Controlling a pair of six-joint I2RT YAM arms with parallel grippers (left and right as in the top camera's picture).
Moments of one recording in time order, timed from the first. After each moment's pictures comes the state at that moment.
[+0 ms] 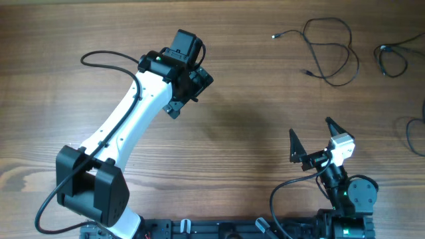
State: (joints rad) left arm -0.42 1.76 1.49 -1.03 0.01 -1.16; right arm -0.05 0.02 0.01 0.02 -0.35 0.02
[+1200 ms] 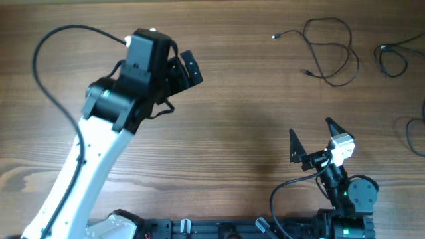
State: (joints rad) left arm -0.41 1.37 1.48 -0.96 -0.04 -0.73; right arm -0.05 0.02 0.01 0.02 -0.35 0.02
